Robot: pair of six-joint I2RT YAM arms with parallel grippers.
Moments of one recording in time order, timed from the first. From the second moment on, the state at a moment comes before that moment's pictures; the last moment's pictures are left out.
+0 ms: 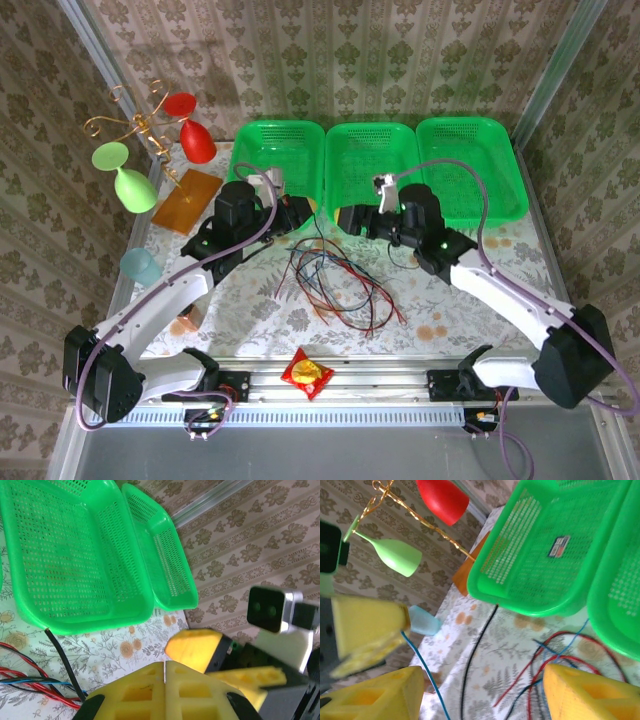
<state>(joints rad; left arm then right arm) -0.61 1.18 0.96 -0.06 0.40 -0.87 0.54 1.28 0.96 -0.03 -0.35 0.66</state>
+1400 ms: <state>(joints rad) -0.59 1.19 1.00 -0.17 0.54 -0.79 0.56 1.74 1.08 0.32 -0.81 1.23</state>
